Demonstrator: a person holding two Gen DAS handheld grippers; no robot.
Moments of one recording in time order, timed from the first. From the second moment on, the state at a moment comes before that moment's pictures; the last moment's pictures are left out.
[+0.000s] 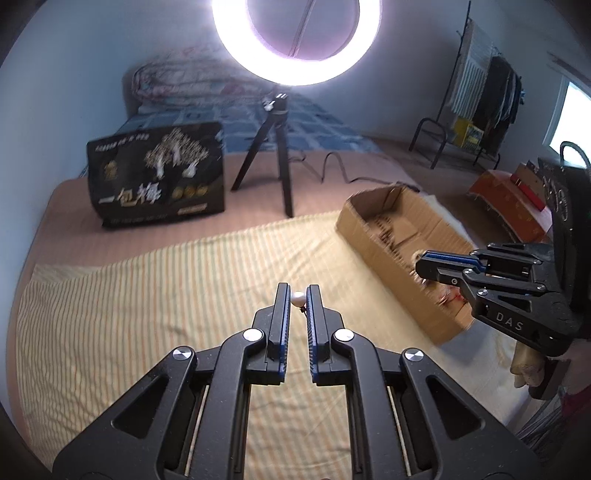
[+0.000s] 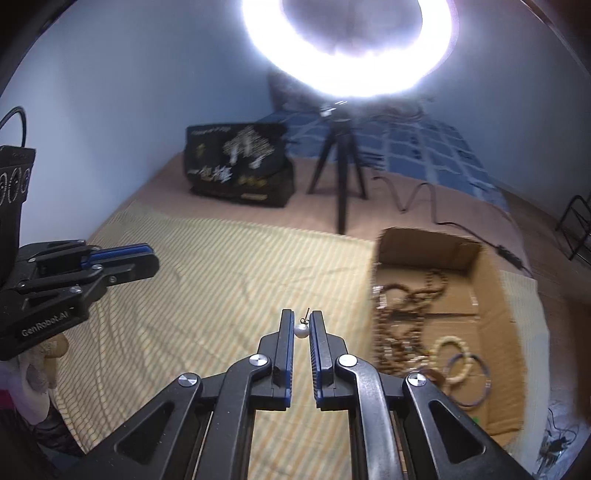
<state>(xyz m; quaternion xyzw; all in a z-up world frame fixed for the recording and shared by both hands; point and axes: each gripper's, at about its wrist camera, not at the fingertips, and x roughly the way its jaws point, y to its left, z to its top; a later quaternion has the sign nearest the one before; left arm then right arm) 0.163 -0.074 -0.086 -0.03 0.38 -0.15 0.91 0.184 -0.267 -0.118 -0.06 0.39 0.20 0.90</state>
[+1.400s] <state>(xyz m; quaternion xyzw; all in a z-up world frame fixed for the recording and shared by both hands) 0.254 -0.241 -0.081 -0.02 0.36 -0.24 0.90 0.201 -0.410 -0.134 0.01 0.41 0.07 0.91</state>
